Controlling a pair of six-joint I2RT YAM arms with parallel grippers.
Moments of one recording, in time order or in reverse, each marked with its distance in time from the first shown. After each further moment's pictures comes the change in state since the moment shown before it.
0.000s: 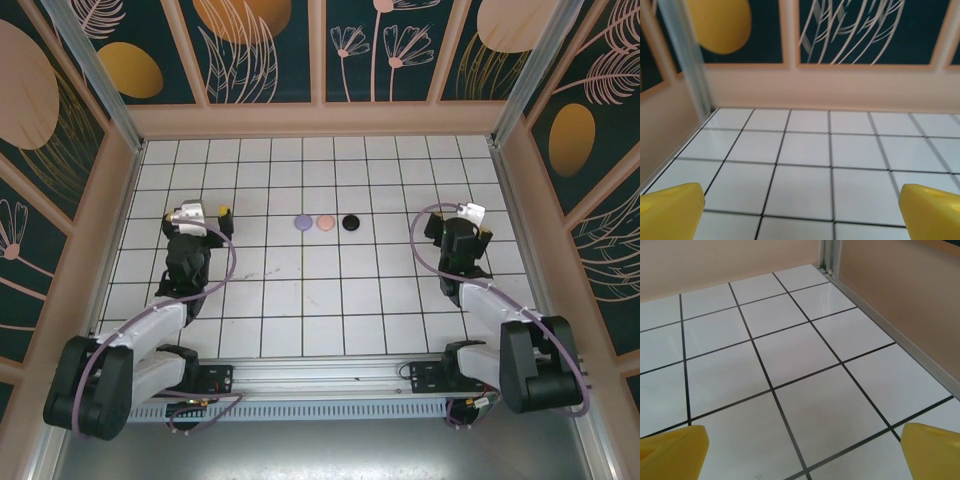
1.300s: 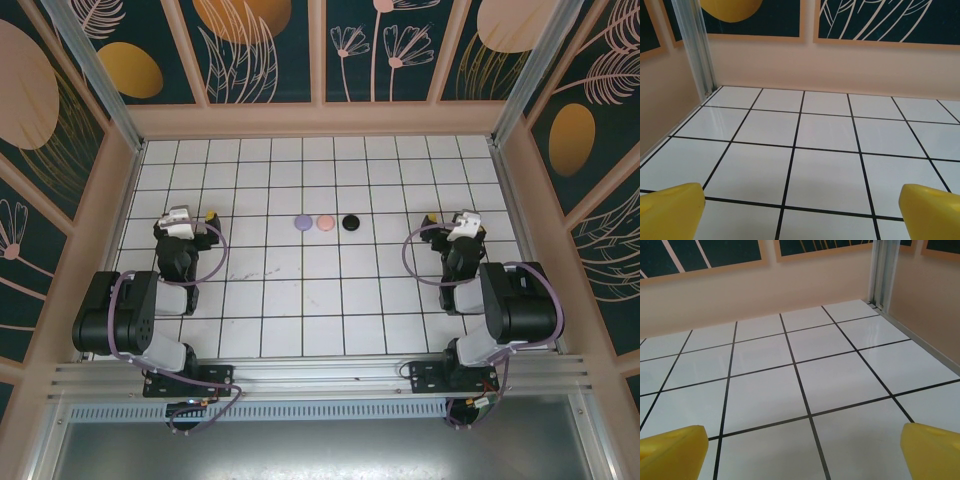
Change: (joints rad) left arm 0.241 0.399 -0.035 0.430 0.263 -0.030; right arm -0.100 0.348 -0.171 0.765 -0.278 -0.098
